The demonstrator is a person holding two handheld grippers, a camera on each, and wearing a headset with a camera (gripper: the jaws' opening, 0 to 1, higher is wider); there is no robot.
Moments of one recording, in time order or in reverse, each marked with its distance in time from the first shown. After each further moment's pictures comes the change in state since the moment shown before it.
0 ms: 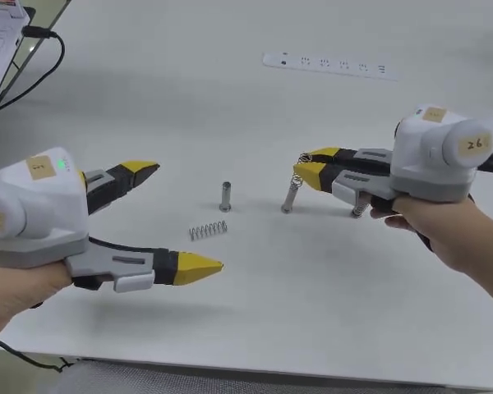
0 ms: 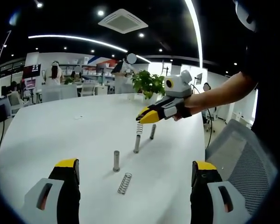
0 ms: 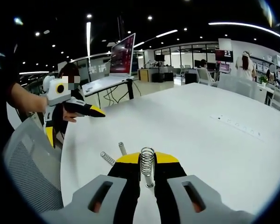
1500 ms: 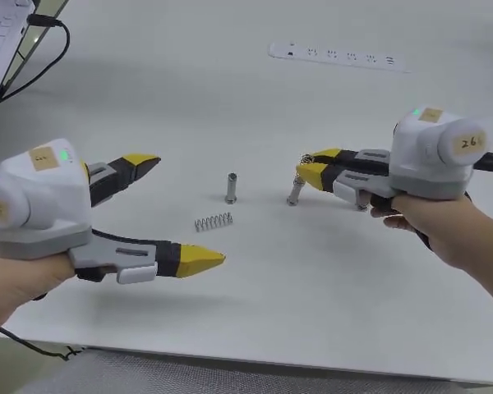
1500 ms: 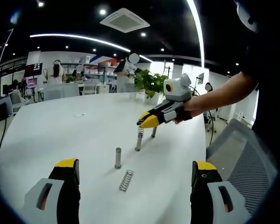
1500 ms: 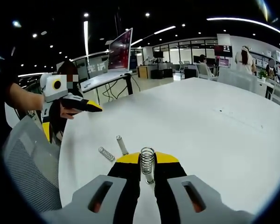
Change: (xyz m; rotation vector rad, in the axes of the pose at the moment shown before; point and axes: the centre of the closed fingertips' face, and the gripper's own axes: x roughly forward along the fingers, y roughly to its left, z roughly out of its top) left arm -0.004 0.002 -0.005 -0.011 0.008 0.015; right arm 0.009 -0.002 -0.018 0.027 0.030 0.001
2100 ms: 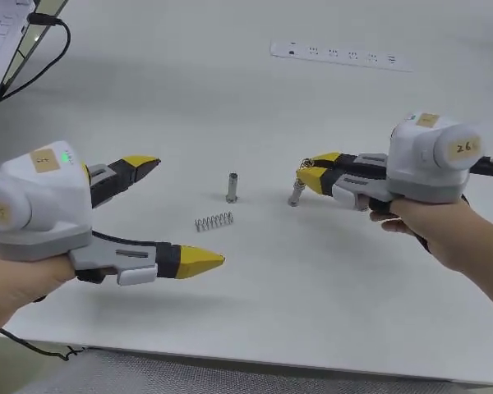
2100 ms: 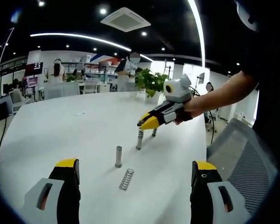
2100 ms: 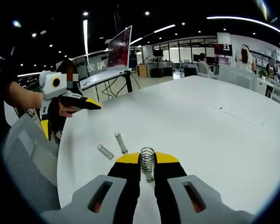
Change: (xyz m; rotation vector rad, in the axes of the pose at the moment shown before) left arm 0.000 0.001 -0.003 -0.005 0.006 0.005; right arm 0.003 0.000 -0.007 0.006 0.010 -0.001
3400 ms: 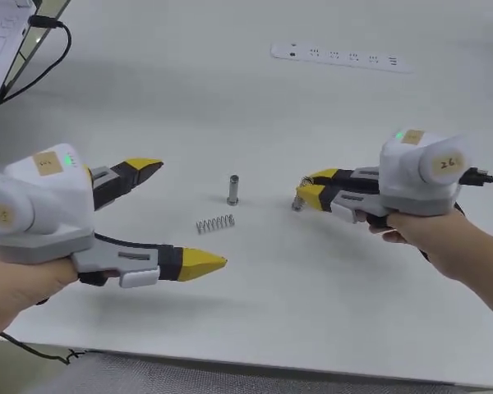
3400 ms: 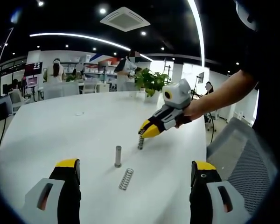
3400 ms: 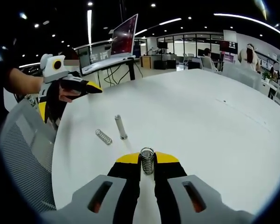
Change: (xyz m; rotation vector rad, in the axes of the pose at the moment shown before) left arm 0.000 -0.001 -0.001 0.005 0.006 -0.005; right arm 0.007 0.001 -0.029 -0.054 0.093 0.012
